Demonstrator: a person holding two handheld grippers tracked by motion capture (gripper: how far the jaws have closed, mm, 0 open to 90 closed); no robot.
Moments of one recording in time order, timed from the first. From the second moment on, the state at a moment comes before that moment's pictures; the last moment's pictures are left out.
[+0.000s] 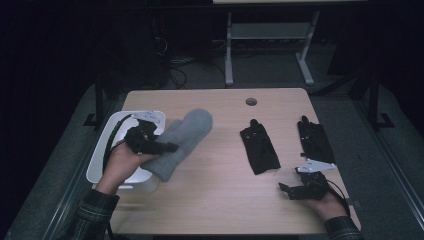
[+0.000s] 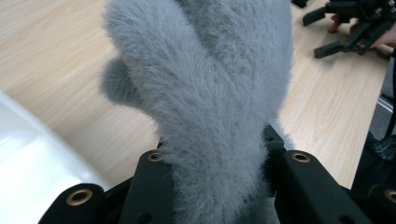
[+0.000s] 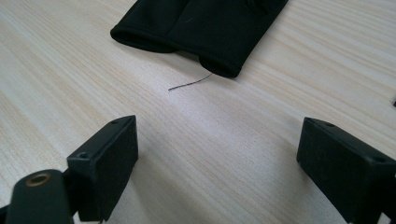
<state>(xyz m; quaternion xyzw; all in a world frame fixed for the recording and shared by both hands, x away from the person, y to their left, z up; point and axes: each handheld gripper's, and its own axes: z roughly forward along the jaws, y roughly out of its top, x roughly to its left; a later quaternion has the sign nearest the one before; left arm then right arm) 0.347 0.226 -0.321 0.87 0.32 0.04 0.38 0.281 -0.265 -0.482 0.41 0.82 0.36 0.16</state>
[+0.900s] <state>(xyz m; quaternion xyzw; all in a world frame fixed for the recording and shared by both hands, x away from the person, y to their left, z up) 0.357 0.337 -0.341 0.81 0.45 0.07 0.37 0.282 -0.265 -0.482 0.42 0.82 0.36 0.16</state>
